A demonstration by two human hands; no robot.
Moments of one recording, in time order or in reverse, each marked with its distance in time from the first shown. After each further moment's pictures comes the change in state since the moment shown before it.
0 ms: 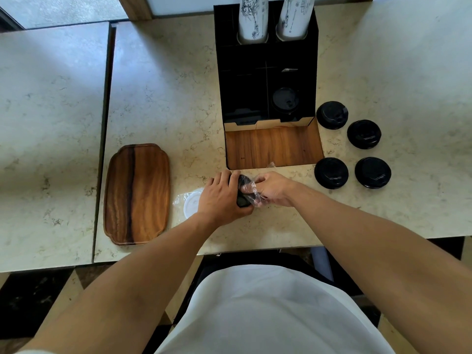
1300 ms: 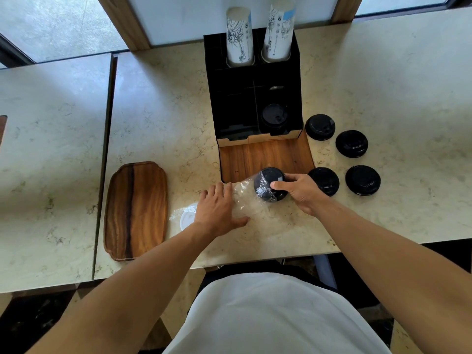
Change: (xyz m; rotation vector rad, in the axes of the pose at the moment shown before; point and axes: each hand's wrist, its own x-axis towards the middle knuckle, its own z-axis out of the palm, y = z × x) left_hand 0.005 0.004 -0.009 0.144 -0.169 -0.061; right_hand -0.008 0.034 -0.073 0.332 0.245 -0.215
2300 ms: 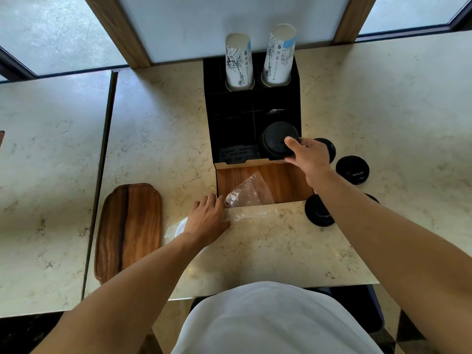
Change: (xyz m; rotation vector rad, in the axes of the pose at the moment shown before) left_hand 0.043 -0.022 -0.017 0.002 -0.138 -0.019; right_hand 0.049 -0.132 -0.003 -0.114 0.406 -0.245
